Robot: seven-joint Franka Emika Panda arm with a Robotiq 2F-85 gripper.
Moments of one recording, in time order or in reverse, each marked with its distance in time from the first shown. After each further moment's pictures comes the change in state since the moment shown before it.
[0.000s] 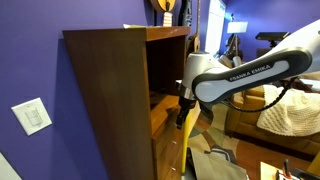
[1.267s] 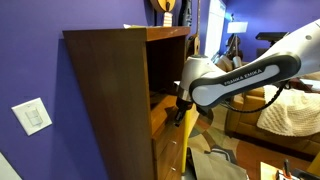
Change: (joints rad) arm 0.000 0.042 -0.002 0.007 -0.001 0.077 -0.008
